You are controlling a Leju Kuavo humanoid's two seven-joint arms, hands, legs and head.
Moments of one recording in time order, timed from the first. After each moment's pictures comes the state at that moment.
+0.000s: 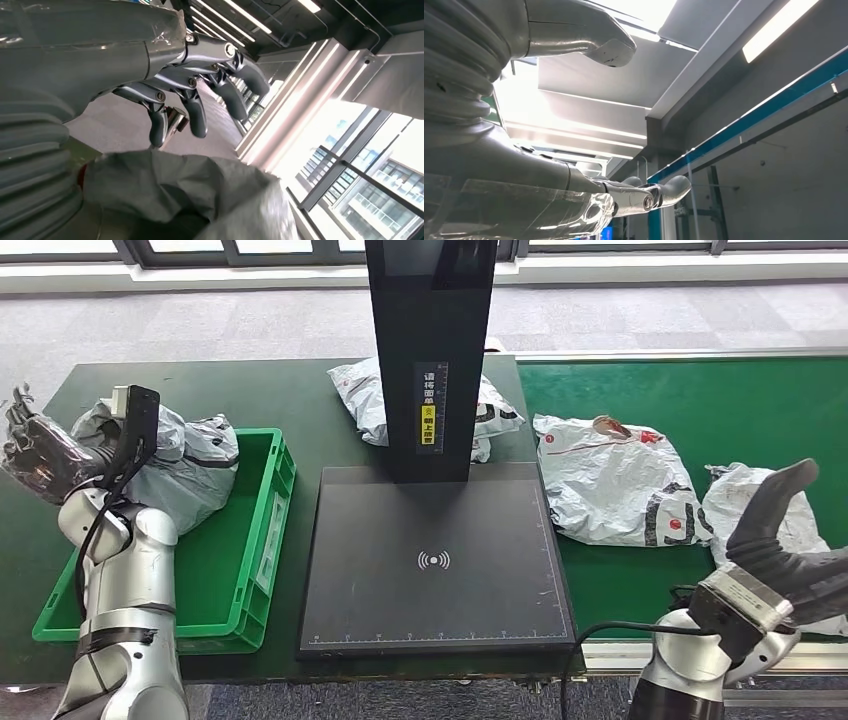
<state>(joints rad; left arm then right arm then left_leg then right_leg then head) -0.62 -0.07 0.47 -0.99 -1.50 0.70 0.24 -0.19 0.32 -0.28 -1.86 0.66 -0.70 -0.70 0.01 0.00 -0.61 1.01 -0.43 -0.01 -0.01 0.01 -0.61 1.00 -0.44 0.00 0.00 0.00</state>
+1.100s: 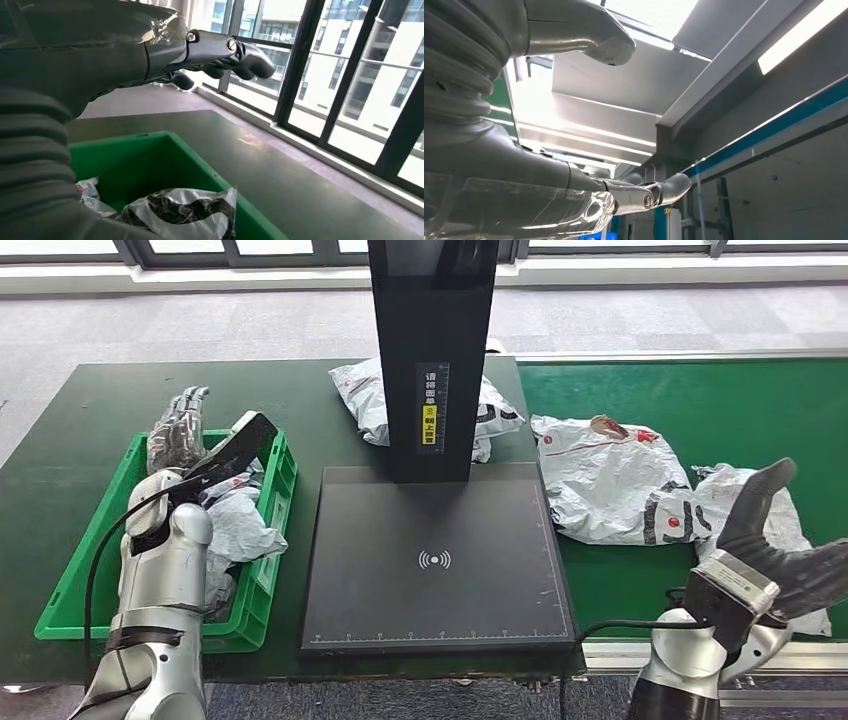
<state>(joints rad) -0.62 -0.12 0.34 -0.98 -1.45 0.11 0.00 -0.19 0.32 -0.30 -1.82 0.68 -0.70 -0.67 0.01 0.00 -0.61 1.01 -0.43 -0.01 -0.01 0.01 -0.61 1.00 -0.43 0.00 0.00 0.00</state>
